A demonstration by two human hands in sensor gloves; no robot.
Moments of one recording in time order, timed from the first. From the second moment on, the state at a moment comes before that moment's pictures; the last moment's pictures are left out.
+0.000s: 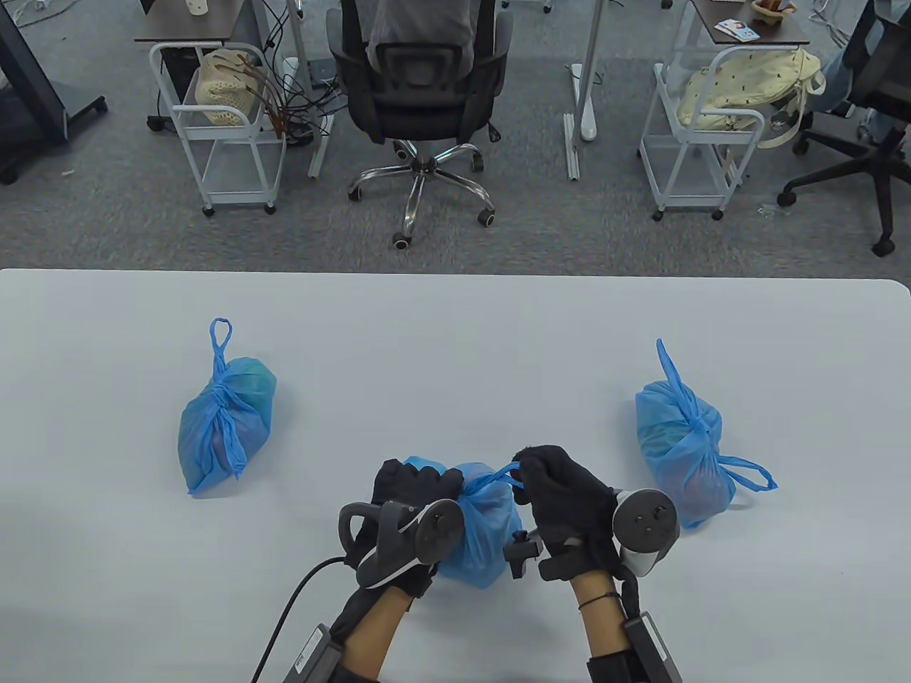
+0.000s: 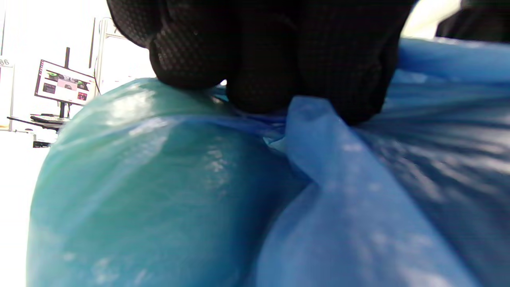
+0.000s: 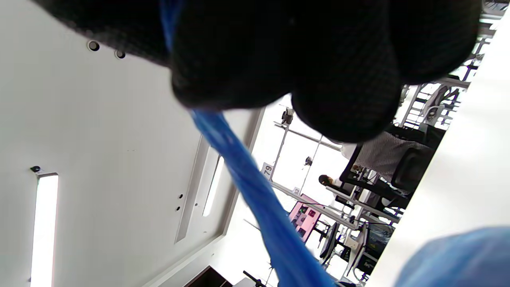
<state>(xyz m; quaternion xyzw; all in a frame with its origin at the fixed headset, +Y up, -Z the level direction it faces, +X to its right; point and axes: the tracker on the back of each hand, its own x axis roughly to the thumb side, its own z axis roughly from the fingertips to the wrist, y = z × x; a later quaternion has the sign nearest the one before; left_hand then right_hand) -0.087 -0.708 -0.276 0.11 -0.14 0.06 0.98 0.147 -0.718 -0.295 0.10 -0.23 0.77 0.59</state>
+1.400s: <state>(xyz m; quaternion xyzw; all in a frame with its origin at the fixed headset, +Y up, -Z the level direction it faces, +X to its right) -0.209 -0.671 -0.413 0.13 0.11 0.12 0.98 0.160 -0.741 -0.316 0.06 -0.29 0.89 0.35</state>
